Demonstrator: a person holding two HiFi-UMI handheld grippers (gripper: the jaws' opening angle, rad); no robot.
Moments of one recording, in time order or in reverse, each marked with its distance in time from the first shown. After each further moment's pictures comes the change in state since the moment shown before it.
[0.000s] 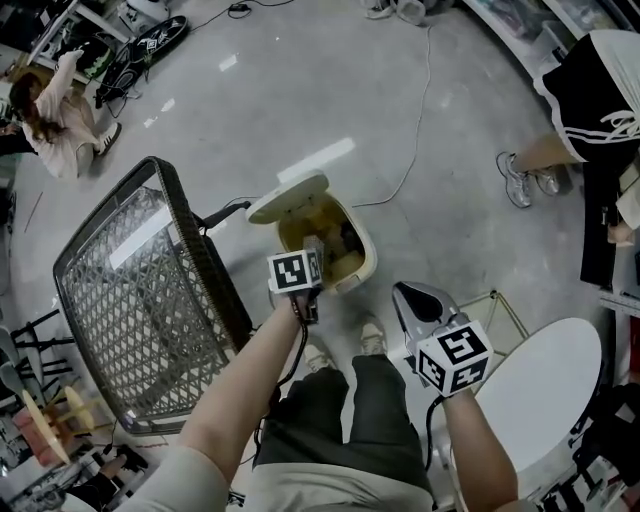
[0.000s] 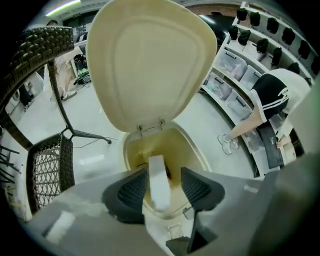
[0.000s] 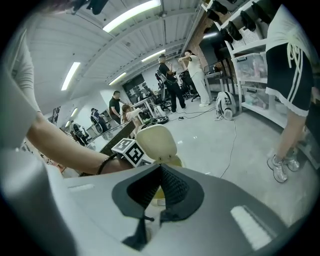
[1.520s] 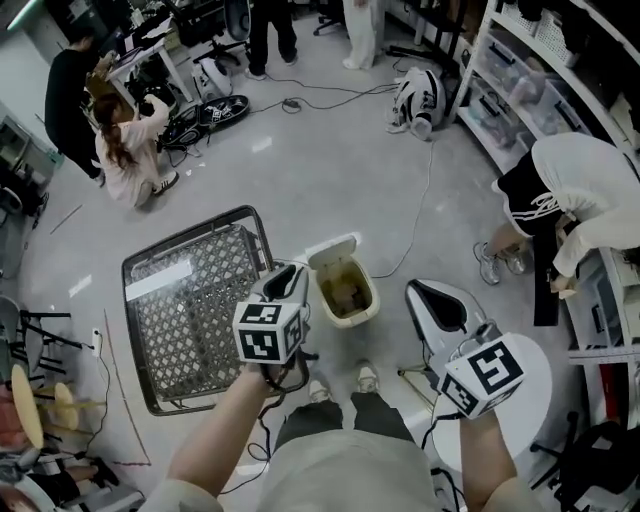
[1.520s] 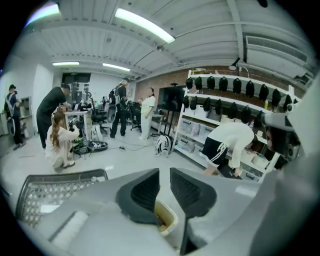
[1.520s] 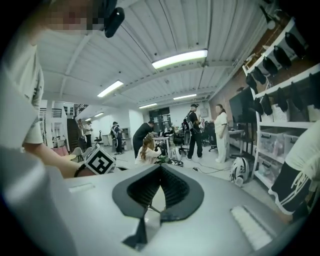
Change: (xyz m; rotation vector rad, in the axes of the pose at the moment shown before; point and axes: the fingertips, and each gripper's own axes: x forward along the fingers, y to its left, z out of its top) left arm -0.465 -0.064 0.102 0.258 -0.624 -0.119; right arm -0.232 0.218 0.269 -0.357 -0.386 0.095
